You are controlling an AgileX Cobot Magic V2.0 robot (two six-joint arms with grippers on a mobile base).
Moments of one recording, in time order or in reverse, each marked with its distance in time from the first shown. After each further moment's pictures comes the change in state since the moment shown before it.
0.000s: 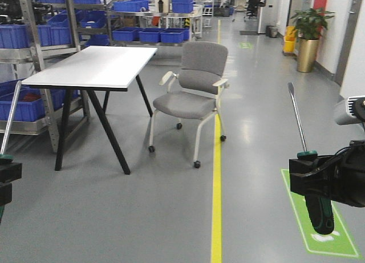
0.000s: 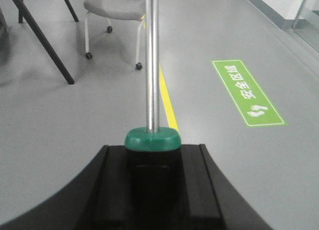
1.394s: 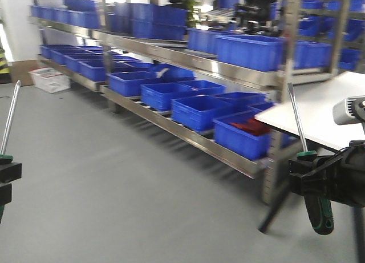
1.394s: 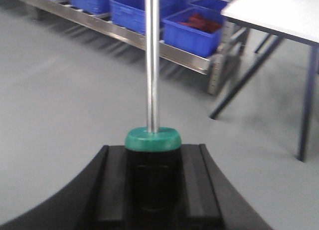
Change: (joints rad) left arm 0.000 0.000 0.000 0.000 0.000 0.000; right arm 0.000 0.000 0.000 -0.001 0.000 0.000
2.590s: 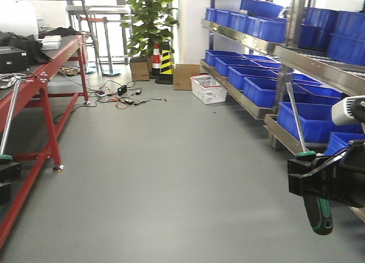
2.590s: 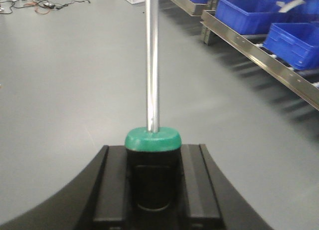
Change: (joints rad) left arm 0.000 0.000 0.000 0.000 0.002 0.000; right arm 0.000 0.000 0.000 0.001 0.000 0.000
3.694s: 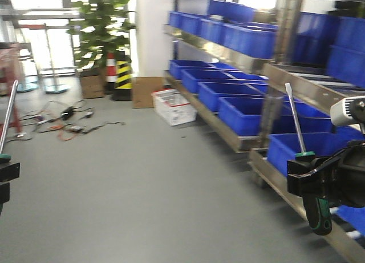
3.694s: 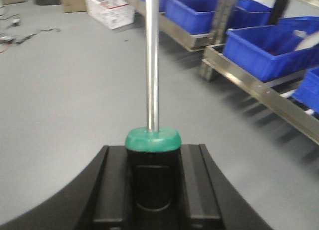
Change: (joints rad) left arm 0.000 0.000 0.000 0.000 -0.003 0.000; right arm 0.000 0.002 0.000 0.000 -0.001 0.000
